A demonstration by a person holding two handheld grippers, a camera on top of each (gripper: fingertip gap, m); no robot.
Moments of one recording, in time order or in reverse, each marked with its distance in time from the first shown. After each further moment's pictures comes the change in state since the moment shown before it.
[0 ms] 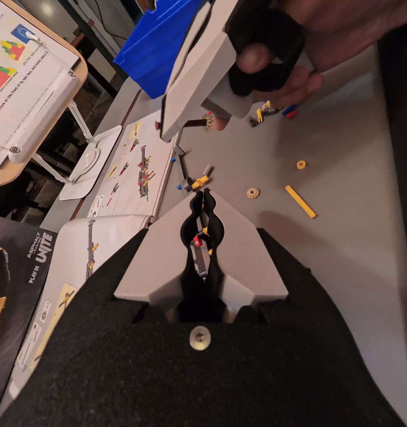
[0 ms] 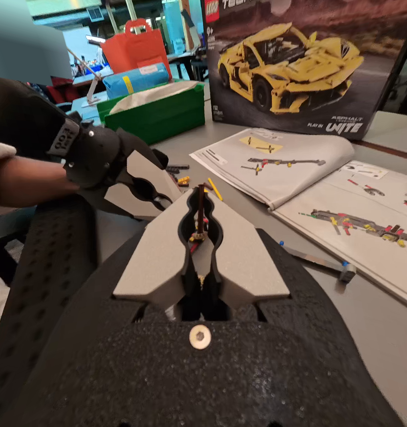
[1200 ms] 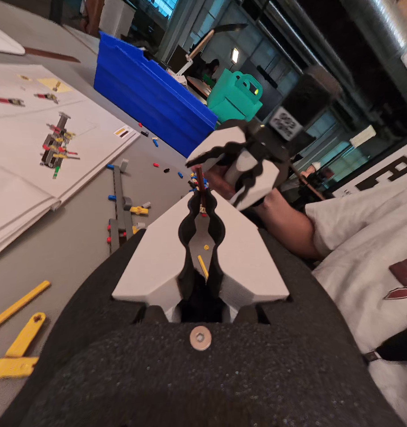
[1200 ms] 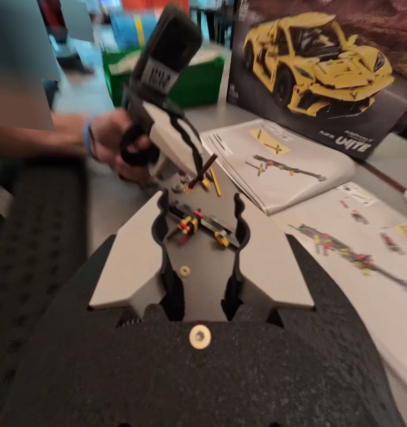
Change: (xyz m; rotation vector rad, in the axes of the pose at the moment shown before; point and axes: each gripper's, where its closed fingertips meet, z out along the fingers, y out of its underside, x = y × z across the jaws) left arm -0.034 -0.037 -0.022 0.338 0.487 -1.053; right arm -0.005 -0.005 0.002 -0.155 -0.054 -0.205
